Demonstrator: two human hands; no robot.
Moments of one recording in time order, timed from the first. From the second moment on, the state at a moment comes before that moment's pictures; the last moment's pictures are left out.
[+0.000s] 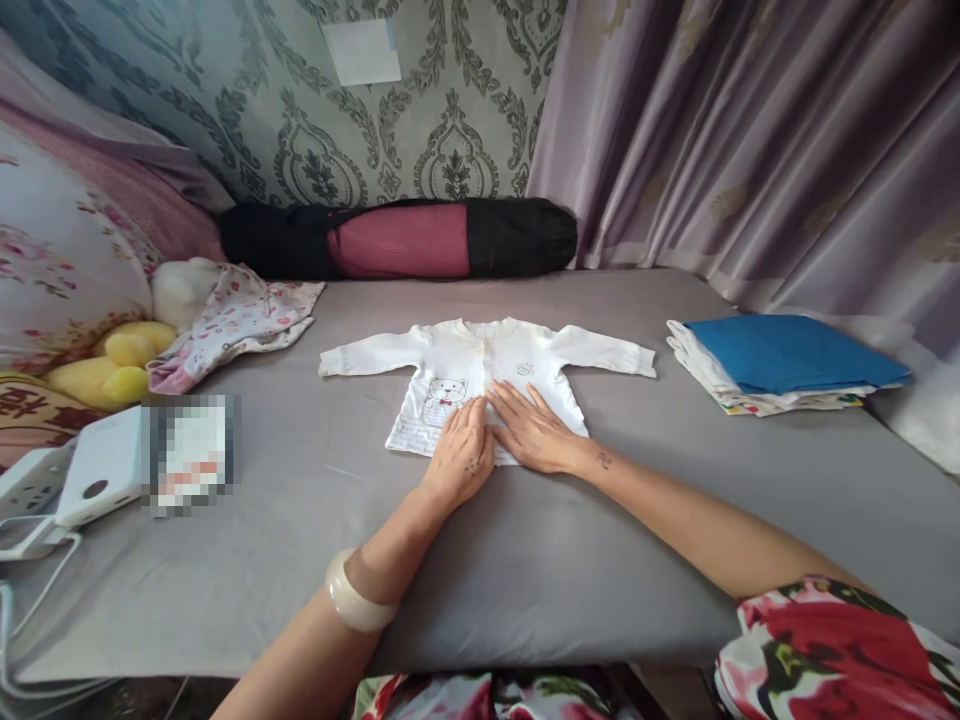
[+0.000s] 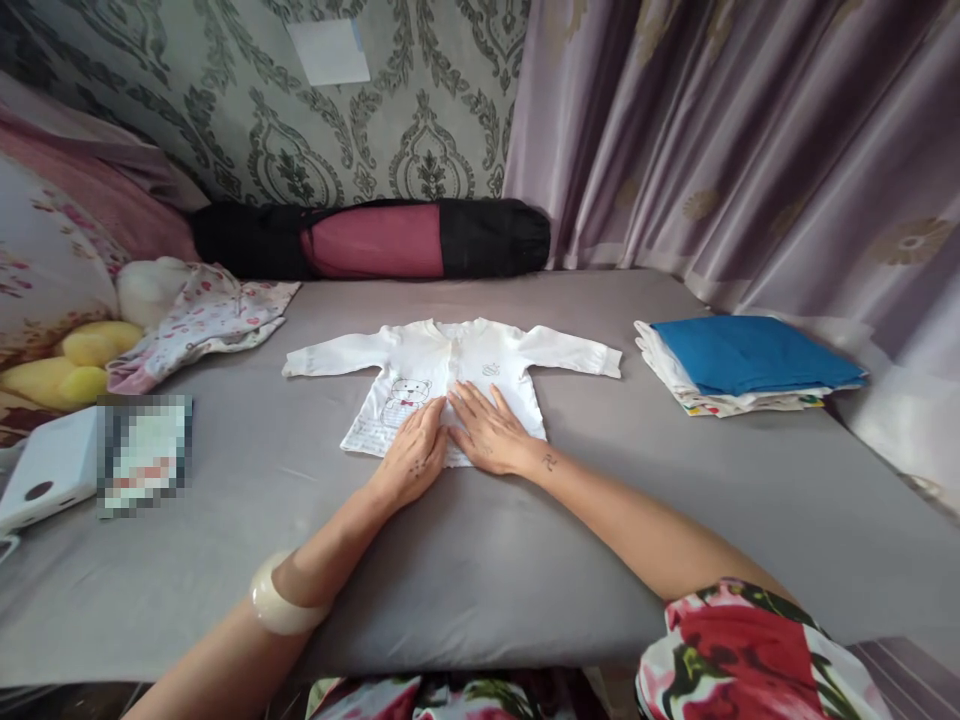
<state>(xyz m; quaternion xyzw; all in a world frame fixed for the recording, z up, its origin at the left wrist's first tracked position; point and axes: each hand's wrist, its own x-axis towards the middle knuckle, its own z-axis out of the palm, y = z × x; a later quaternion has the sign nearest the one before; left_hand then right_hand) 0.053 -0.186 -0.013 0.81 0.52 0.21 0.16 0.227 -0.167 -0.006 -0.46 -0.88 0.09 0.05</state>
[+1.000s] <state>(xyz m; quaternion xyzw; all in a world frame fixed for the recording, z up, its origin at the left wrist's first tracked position) 0.044 -0.191 -0.014 0.78 0.61 0.15 0.01 0.191 -0.131 0.011 -0.48 -0.86 0.18 0.04</state>
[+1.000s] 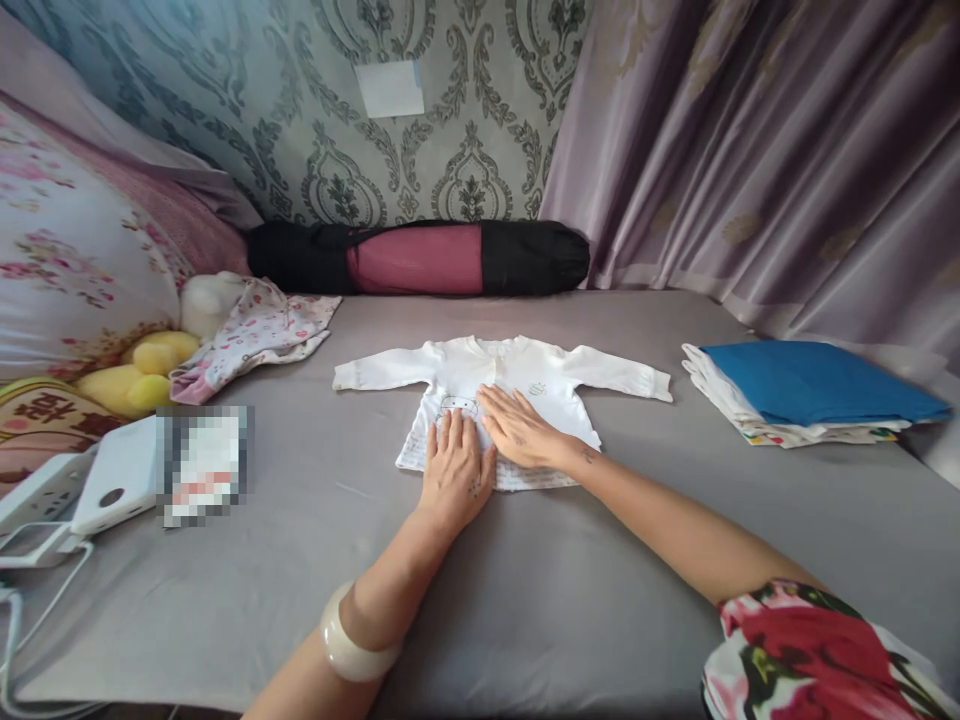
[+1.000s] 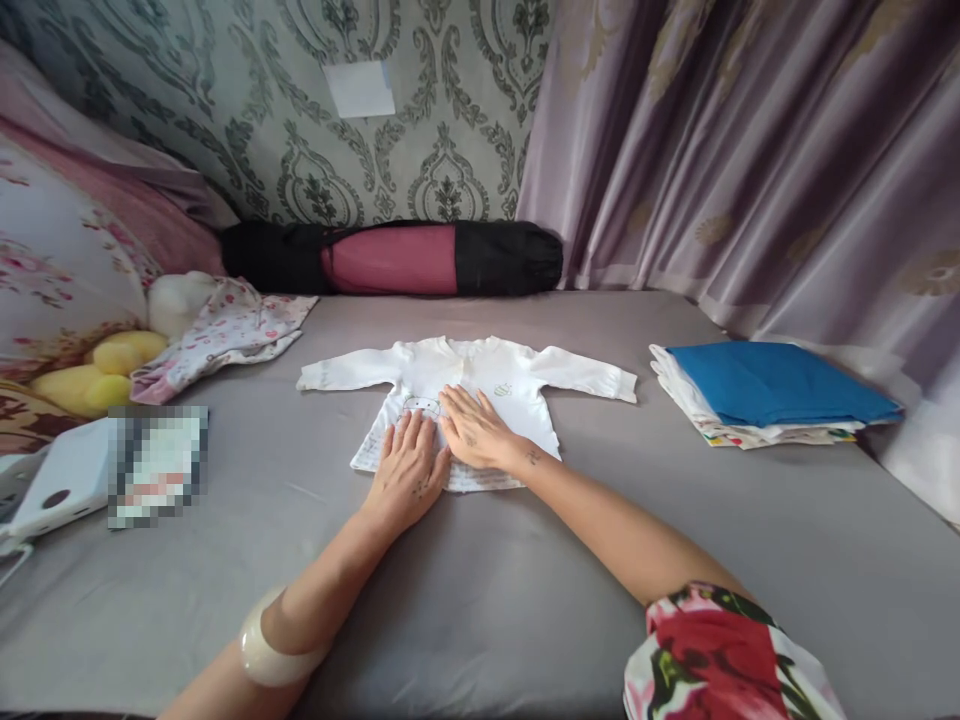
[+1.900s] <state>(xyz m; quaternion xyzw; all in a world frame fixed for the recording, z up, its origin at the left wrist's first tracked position) -0.022 -0.159 0.016 0.61 0.78 0.13 0.11 0.105 -0.005 -0.014 -0.61 -0.78 0.07 0.11</state>
